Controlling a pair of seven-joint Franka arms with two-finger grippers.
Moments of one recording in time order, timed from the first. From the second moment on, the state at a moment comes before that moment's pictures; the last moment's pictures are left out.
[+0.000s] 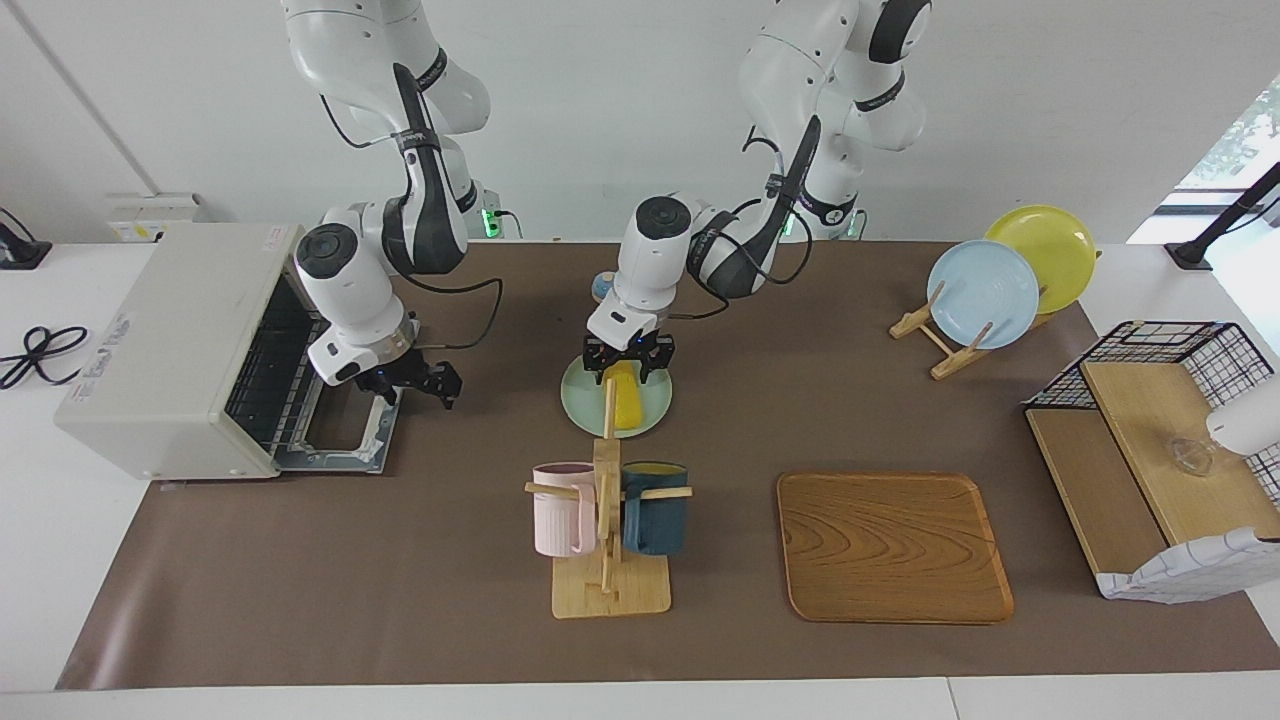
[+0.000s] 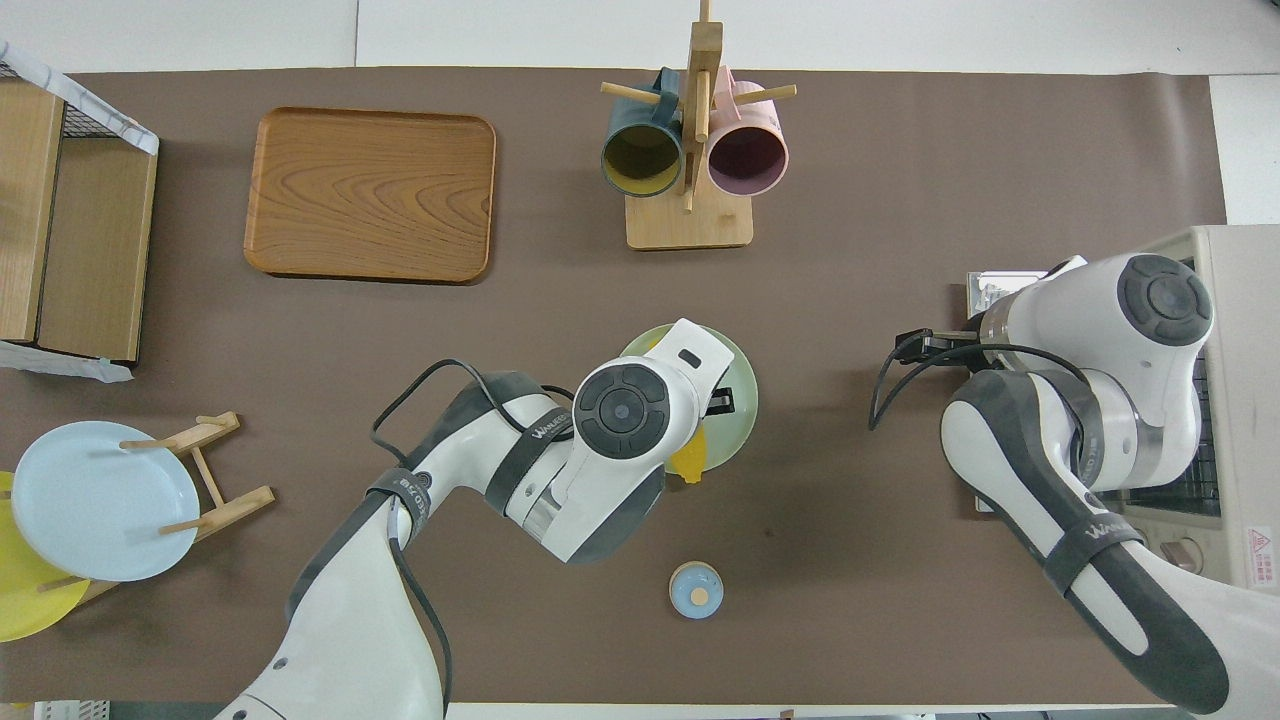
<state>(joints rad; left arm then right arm) -0.71 0.35 -0.09 -1.90 -0.08 2.42 -0.80 -0.03 0.13 0.10 -2.21 0.04 2.34 0.17</state>
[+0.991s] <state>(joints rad) -0.09 -0.04 -0.08 -1.77 -0.08 1.73 -0.19 0.14 0.11 0.32 -1.95 -0.01 2.06 0.42</state>
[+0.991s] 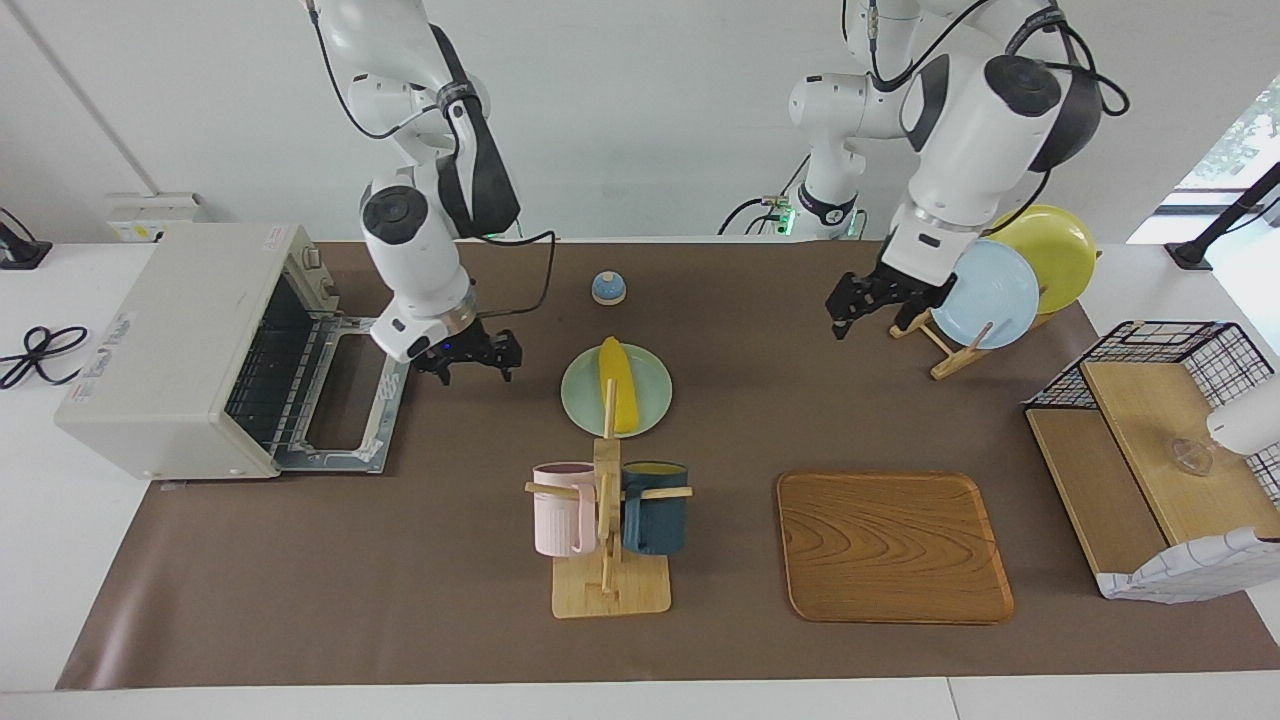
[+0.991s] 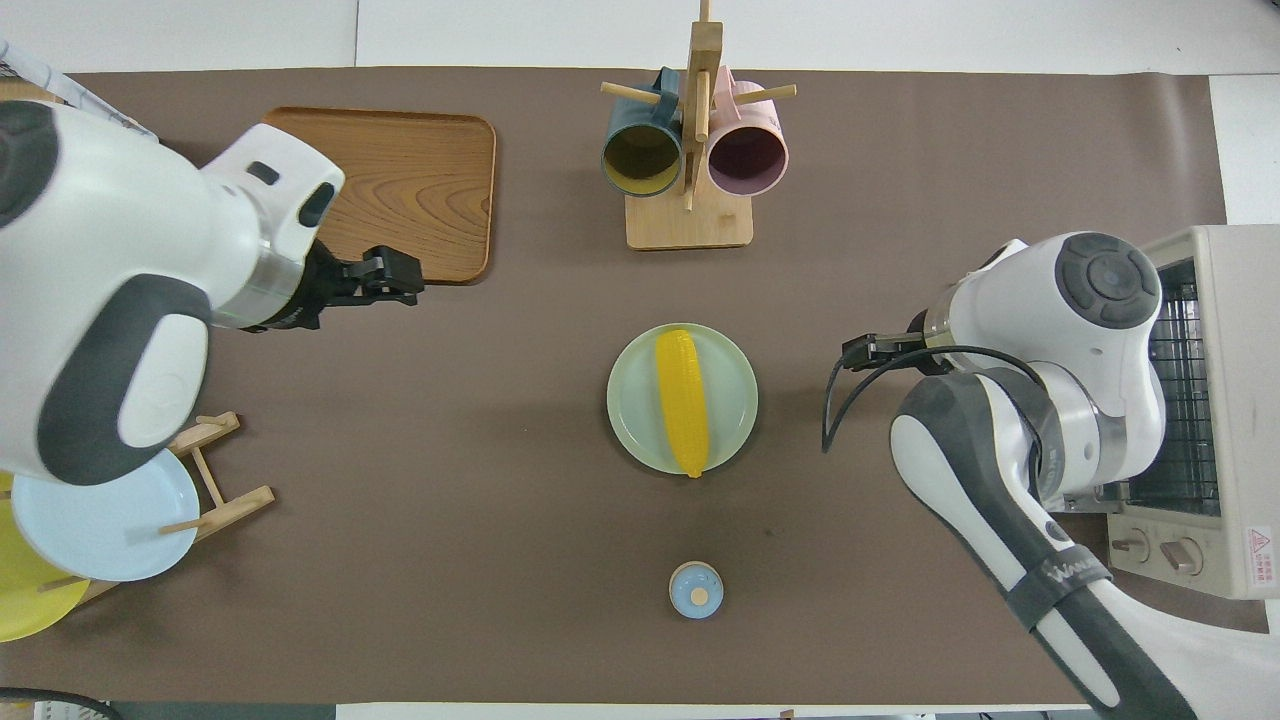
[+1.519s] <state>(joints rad) -0.06 -0.10 -0.09 -1.76 -0.05 1.61 -0.12 0.47 0.56 0.32 -1.47 -0.27 1.93 0.78</state>
